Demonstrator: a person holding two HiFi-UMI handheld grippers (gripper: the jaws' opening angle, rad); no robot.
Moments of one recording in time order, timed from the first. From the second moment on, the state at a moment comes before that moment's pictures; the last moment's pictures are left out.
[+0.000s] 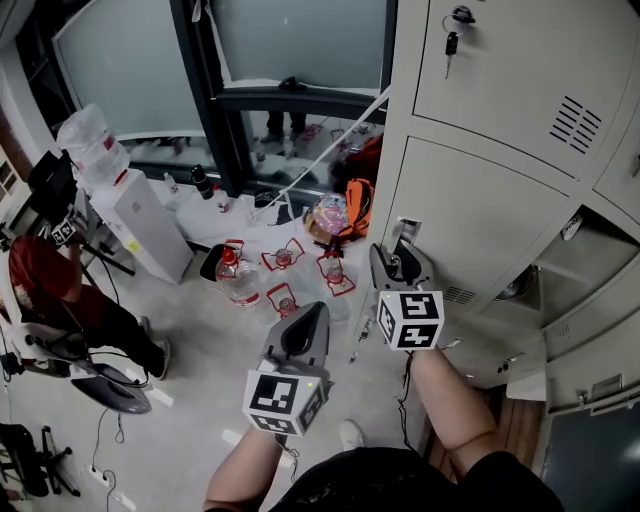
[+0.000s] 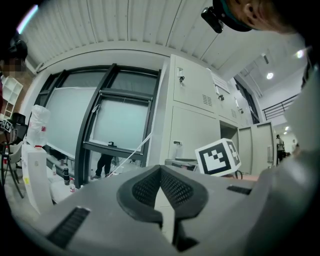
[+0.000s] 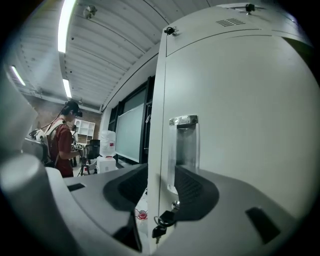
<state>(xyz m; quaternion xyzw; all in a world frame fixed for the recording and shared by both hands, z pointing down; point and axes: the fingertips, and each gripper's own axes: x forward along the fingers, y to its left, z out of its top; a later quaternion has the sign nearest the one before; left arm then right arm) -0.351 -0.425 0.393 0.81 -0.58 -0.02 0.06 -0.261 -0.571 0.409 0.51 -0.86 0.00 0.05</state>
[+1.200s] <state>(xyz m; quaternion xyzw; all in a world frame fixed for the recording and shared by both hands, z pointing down) -0.347 -0.326 0.379 0.80 -0.59 -0.01 0.05 -0.246 -0.484 0.411 0.52 -0.85 0.02 0.05</state>
